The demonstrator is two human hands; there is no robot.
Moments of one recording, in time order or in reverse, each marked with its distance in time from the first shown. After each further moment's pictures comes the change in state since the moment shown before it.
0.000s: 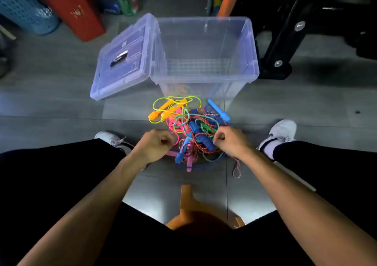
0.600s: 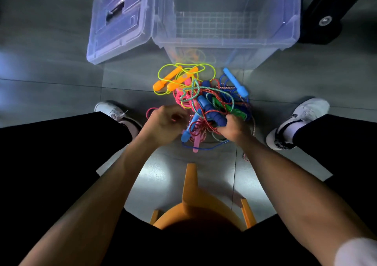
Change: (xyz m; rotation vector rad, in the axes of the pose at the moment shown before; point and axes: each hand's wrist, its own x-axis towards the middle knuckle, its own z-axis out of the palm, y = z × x) left_hand 0.028 0.006 0.016 -0.039 0.046 -0.059; right_hand 0.074 0.042 0.090 -0.031 -0.167 0.211
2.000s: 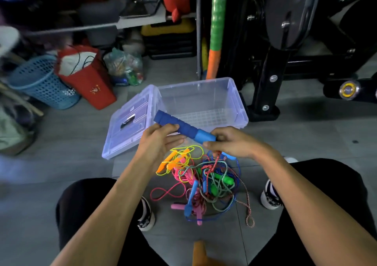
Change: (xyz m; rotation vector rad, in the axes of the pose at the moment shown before) left_hand -0.009 0.134 -0.096 -1.056 0.119 -0.041; right_hand -0.152 -0.087 -0.216 0.390 -0.038 -0.556
